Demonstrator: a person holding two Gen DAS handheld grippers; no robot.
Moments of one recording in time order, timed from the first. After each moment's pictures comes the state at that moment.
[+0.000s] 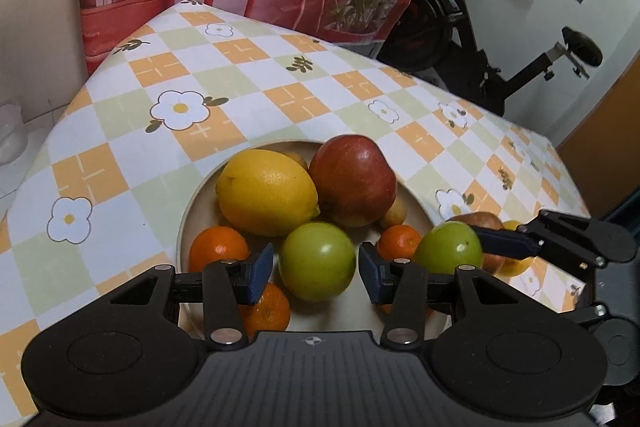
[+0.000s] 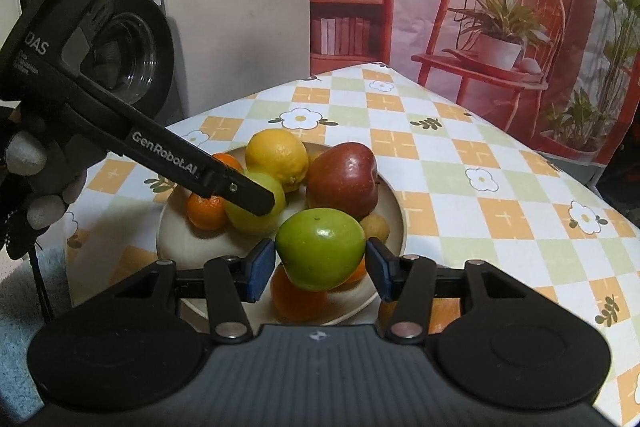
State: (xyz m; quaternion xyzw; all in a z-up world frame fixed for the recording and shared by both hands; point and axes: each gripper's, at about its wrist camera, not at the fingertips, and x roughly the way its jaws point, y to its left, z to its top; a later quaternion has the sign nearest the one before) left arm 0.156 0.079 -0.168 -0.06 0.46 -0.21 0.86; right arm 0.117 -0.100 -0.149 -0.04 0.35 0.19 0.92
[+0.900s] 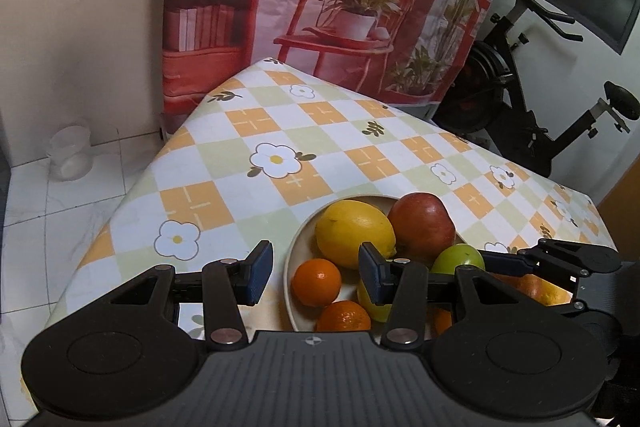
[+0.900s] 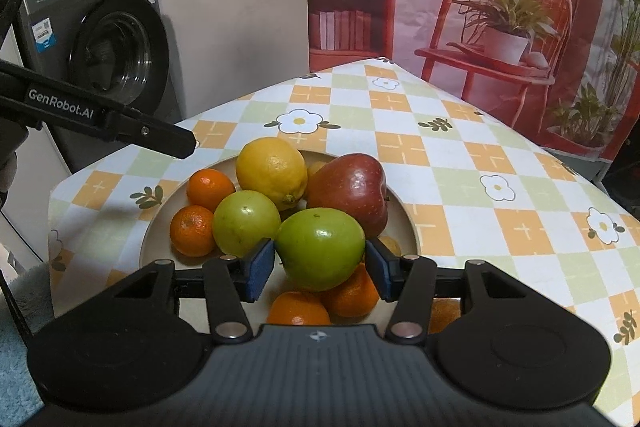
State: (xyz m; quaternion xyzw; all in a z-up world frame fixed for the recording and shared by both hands) left arm 0.132 0.121 -0.139 -0.07 0.39 -0.12 0.91; right arm 0.148 -0.084 -0.157 -0.03 0.36 0.19 0.91
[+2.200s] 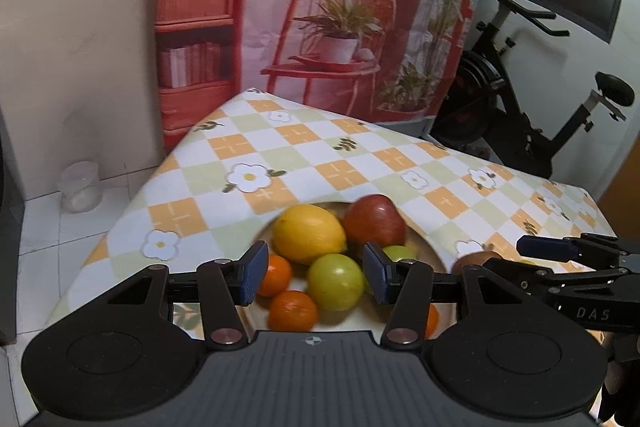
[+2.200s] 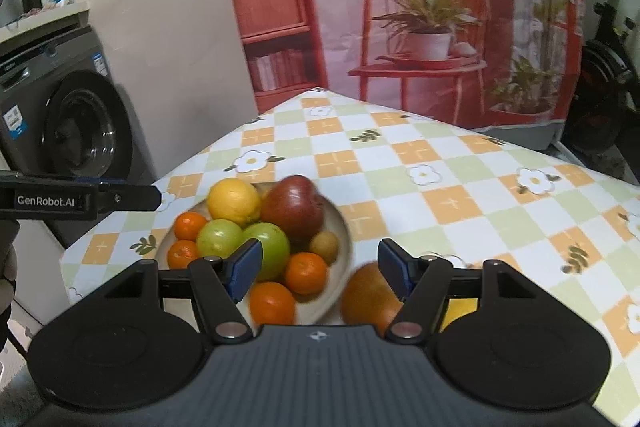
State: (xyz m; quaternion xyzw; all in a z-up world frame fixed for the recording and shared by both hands) left arm 0.091 0.081 -0.119 -0.03 0.35 -0.11 0.93; right arm 0.094 -0.135 -0.115 0.07 0.33 0.10 0.93
